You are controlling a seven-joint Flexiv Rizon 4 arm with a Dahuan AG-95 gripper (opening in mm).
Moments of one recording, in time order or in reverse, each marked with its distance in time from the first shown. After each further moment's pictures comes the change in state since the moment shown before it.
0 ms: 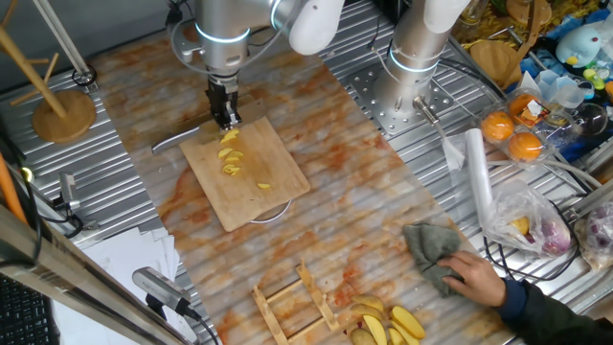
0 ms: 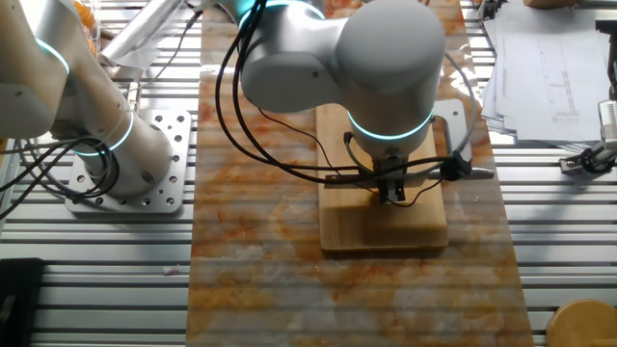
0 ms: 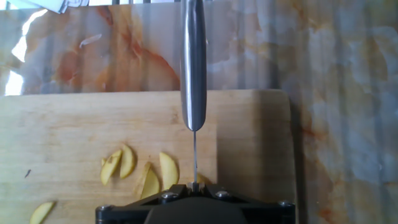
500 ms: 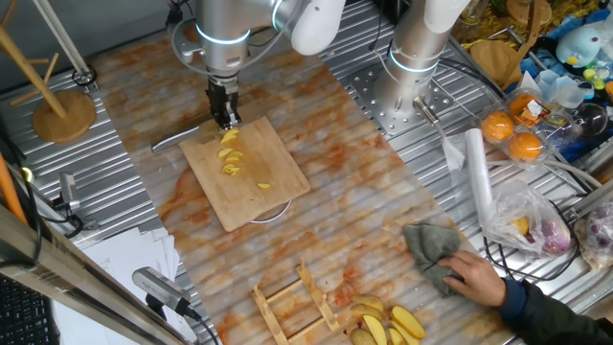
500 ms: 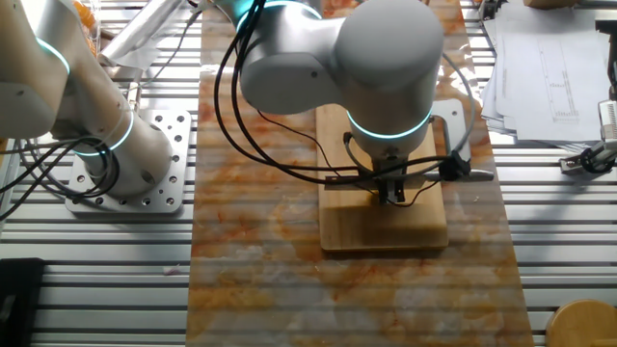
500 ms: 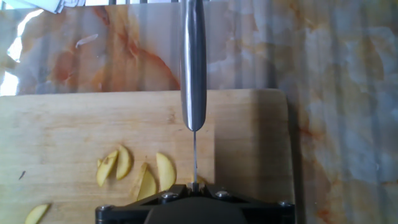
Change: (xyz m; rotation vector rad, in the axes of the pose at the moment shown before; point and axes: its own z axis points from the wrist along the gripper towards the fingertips) arm -0.002 -0.003 0.006 0.010 -0.005 0.001
